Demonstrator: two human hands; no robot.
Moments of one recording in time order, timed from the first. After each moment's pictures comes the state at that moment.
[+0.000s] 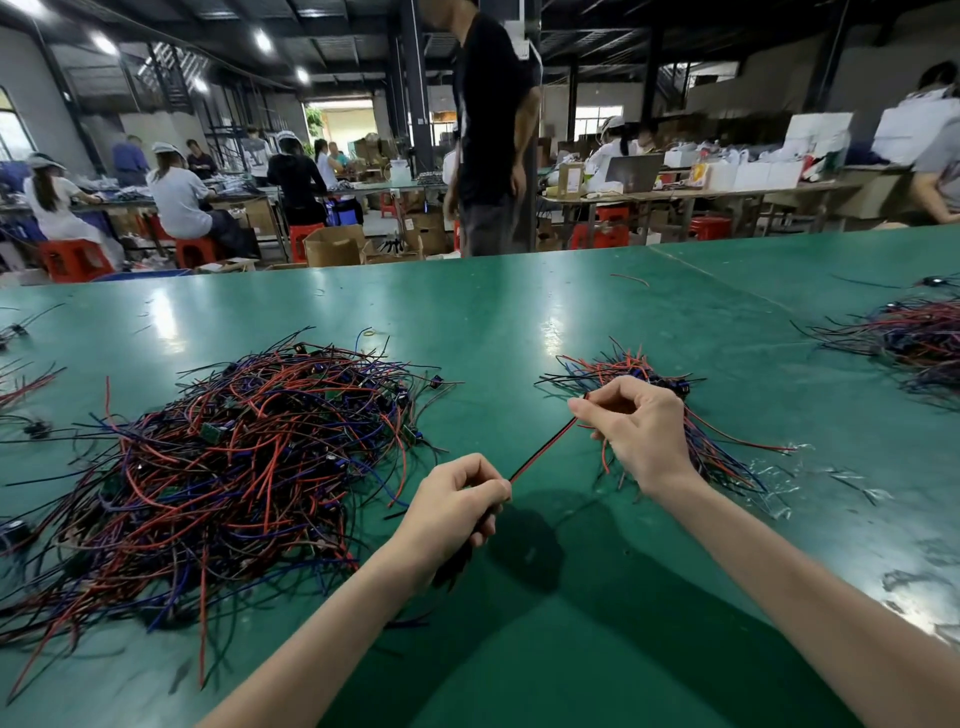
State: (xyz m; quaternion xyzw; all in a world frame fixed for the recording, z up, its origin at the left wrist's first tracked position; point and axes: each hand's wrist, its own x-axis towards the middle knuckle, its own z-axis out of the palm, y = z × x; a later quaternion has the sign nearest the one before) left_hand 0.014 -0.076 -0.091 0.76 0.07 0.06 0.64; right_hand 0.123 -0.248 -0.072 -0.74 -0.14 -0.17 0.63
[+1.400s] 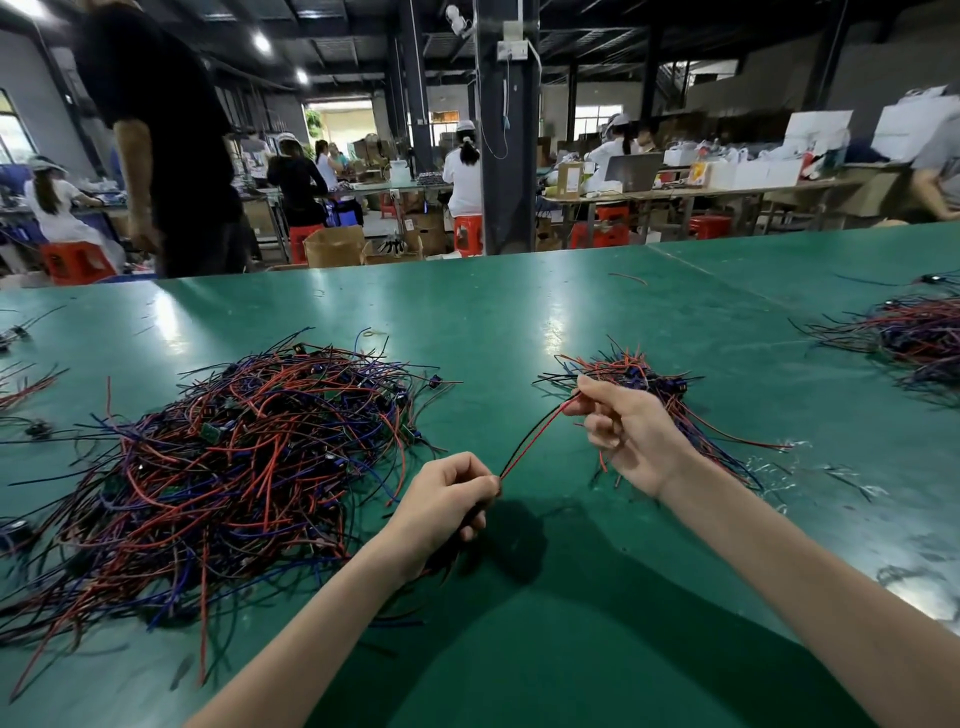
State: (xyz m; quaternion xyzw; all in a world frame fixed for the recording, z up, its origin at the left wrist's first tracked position) left_hand 0.016 -0.066 -0.092 0.75 0.06 0.03 0.66; right_hand 0.115 -0.249 -0.055 -0.51 -0.07 0.17 0.84
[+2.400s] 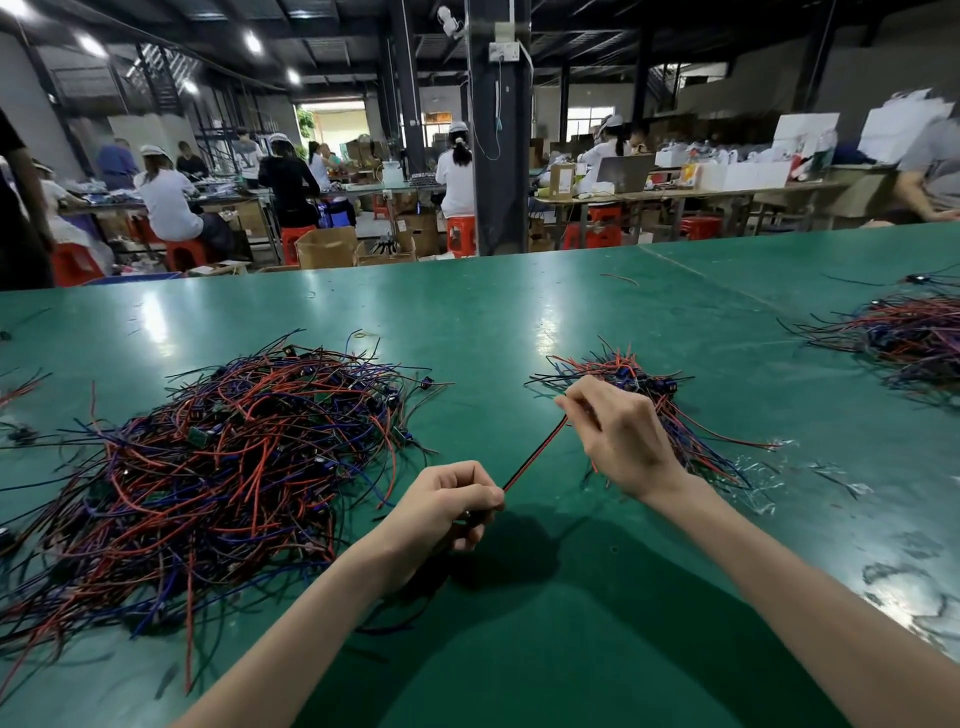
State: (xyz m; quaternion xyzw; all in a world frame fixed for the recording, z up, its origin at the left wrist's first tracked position) left_hand 0.007 -0.068 -0.083 0.71 0.01 -0.05 0.70; right_hand 0.123 -0.256 -0.074 -0.78 -0.40 -0.38 0.31
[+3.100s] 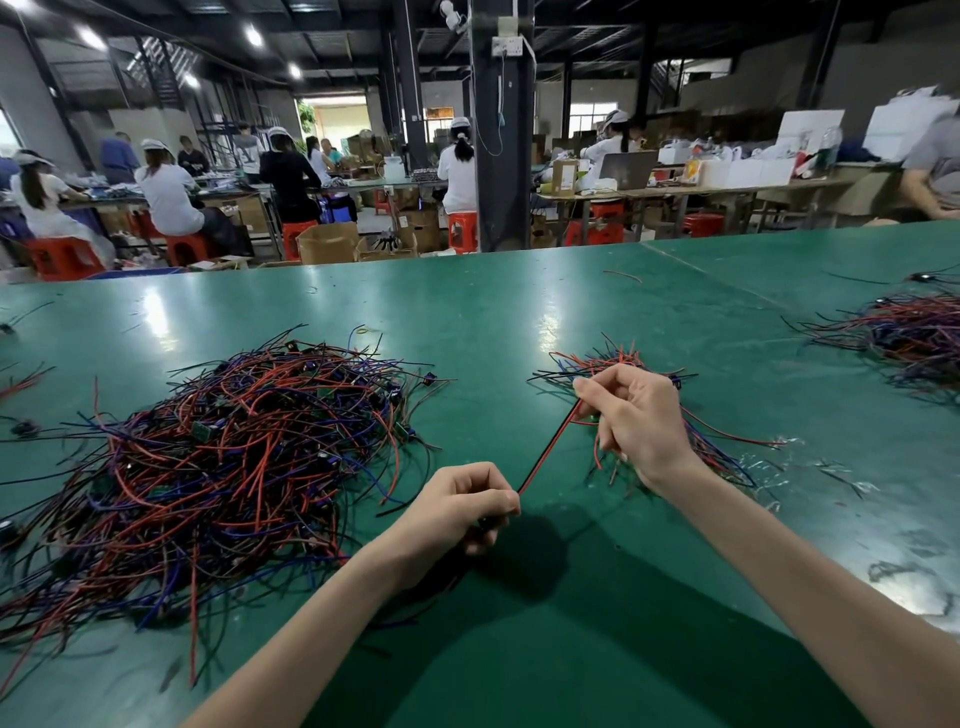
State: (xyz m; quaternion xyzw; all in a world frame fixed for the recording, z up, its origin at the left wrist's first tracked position) left_hand 0.003 -0.078 -0.083 0.73 -0.02 -0.04 0.69; right_hand 0.119 -0.255 -0.063 -0.71 -0.17 -0.10 0.68
